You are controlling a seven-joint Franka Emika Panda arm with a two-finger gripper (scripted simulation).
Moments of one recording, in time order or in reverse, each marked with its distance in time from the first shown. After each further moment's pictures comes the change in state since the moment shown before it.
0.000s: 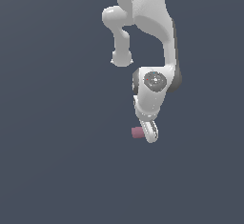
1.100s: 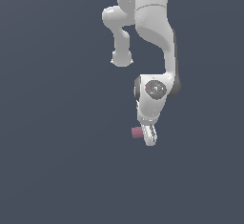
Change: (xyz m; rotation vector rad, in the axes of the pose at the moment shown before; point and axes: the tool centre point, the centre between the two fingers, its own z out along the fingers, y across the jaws) arm -0.009 -0.001 0.035 0.000 0.001 0.096
